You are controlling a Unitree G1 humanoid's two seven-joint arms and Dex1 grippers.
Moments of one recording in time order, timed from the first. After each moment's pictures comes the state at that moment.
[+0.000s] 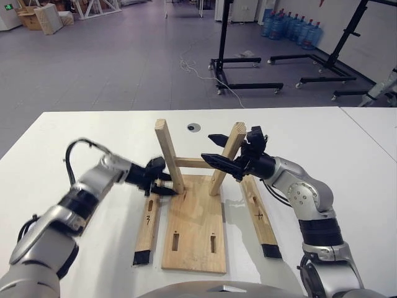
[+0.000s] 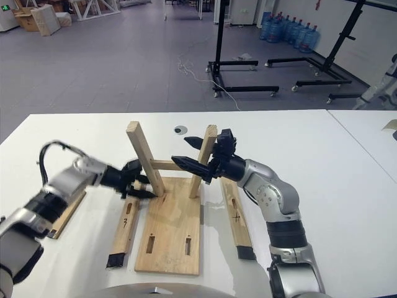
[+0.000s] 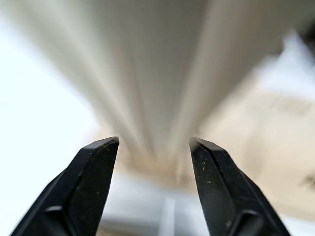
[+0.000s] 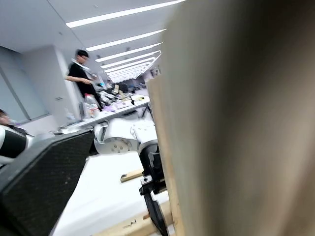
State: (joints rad) left arm -0.56 0.68 -0.54 0.40 -0.37 0.26 -1.24; right arm -0.33 -0.31 -0.03 -0.13 0.77 0.63 0.94
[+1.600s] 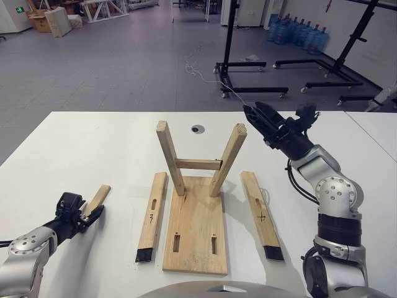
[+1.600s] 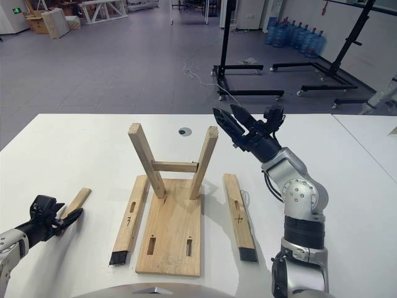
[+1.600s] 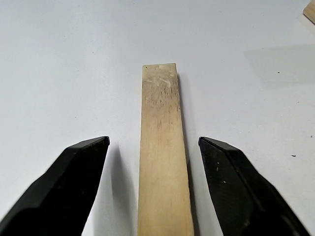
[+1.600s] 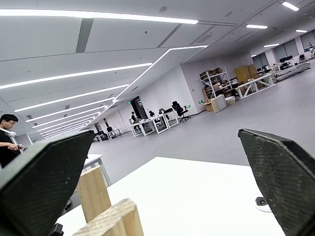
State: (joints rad) left arm 0.35 0.60 0.33 -0.15 -0.25 0.50 -0.55; right arm -0.36 -0.32 -0.28 -0.17 0.94 0.61 0.58
